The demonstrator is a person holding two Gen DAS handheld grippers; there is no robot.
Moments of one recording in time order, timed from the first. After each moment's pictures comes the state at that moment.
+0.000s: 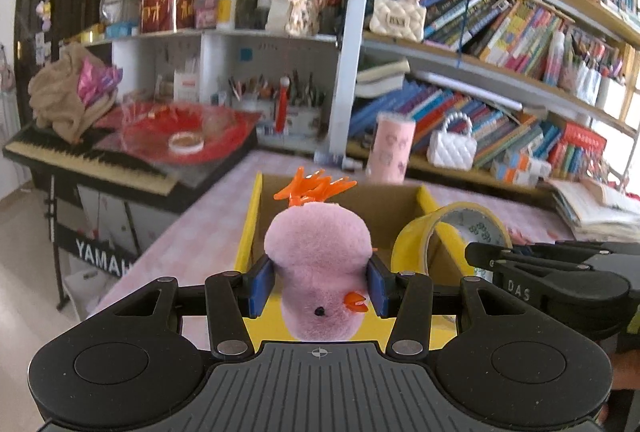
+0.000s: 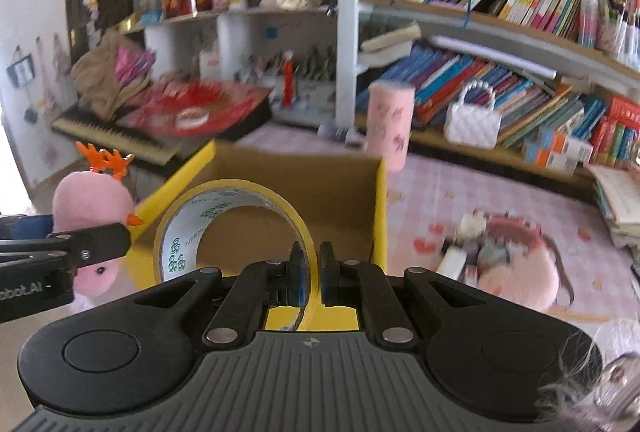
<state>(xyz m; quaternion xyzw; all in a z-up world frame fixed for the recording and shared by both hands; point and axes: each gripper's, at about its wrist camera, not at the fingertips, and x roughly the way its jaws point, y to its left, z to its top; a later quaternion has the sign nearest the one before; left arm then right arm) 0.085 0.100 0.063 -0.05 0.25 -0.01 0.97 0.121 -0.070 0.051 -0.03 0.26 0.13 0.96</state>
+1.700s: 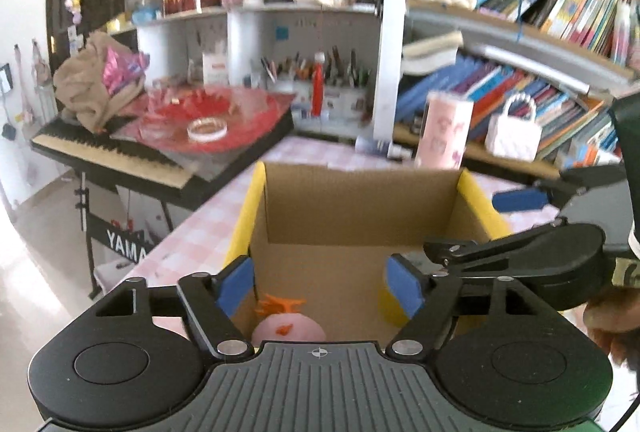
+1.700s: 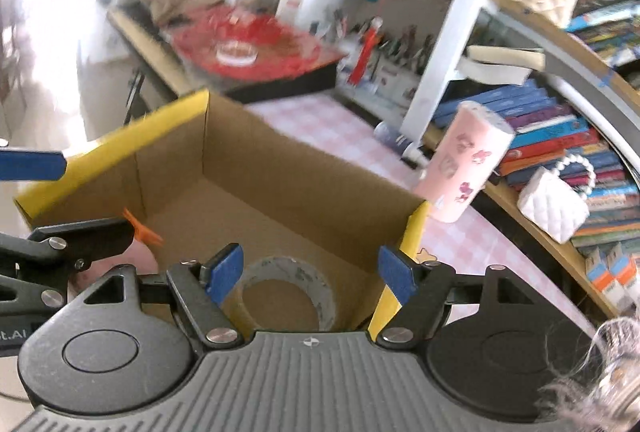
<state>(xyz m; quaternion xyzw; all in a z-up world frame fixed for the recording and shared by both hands) 0.158 0.073 0.032 -0.04 0.27 0.07 0.96 0.259 -0.050 0.021 -0.20 0.29 0.25 0.90</state>
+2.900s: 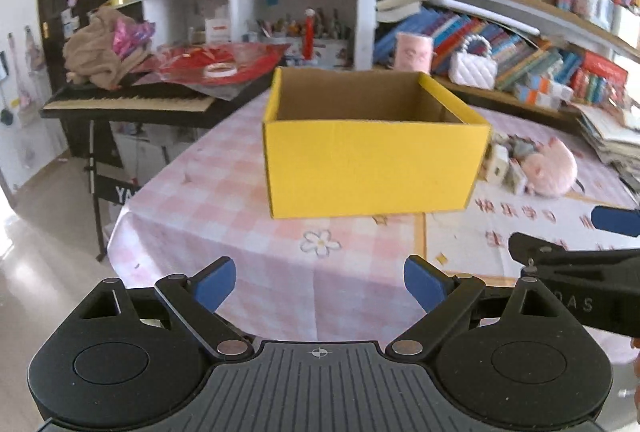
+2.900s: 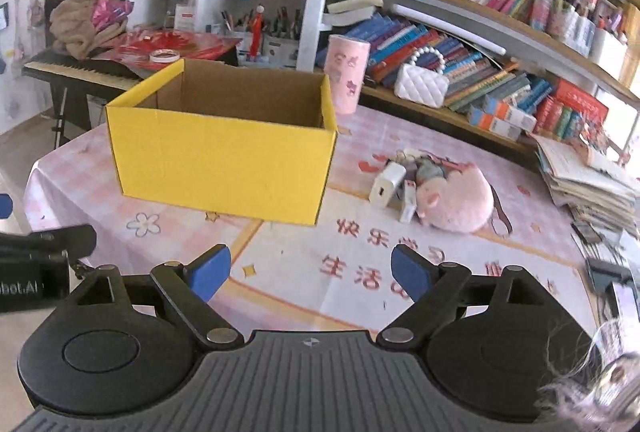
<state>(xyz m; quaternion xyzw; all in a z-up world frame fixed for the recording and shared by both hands) -0.003 0.072 -0.007 -0.02 0.32 0.04 0.95 0.018 -0.091 -0.009 -0.09 0.29 0.06 0.95</state>
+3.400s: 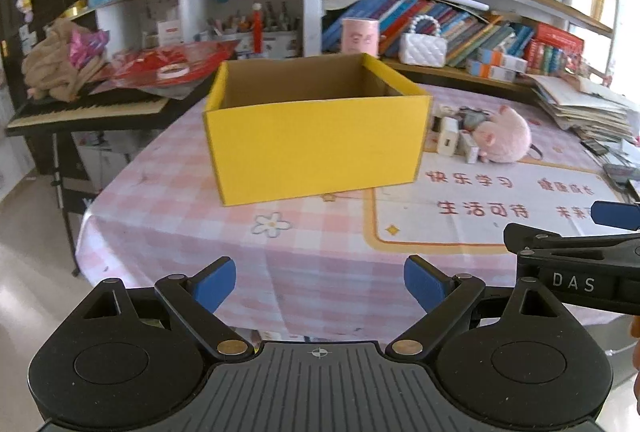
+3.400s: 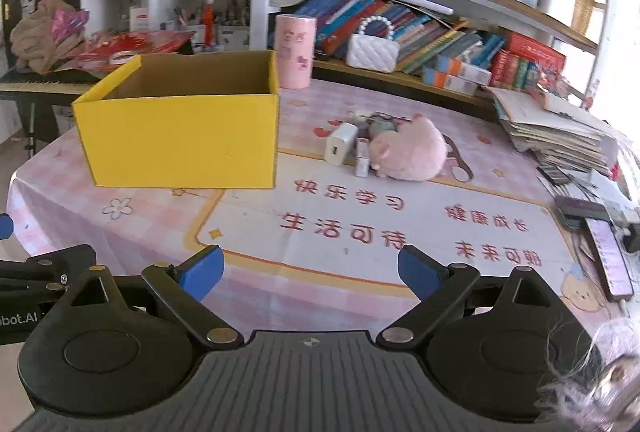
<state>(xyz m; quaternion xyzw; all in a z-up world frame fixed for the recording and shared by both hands) -0.017 0.047 -0.014 0.01 0.33 -0.03 0.94 -0.012 -0.121 -0.013 -0.05 0.31 0.00 0.95</state>
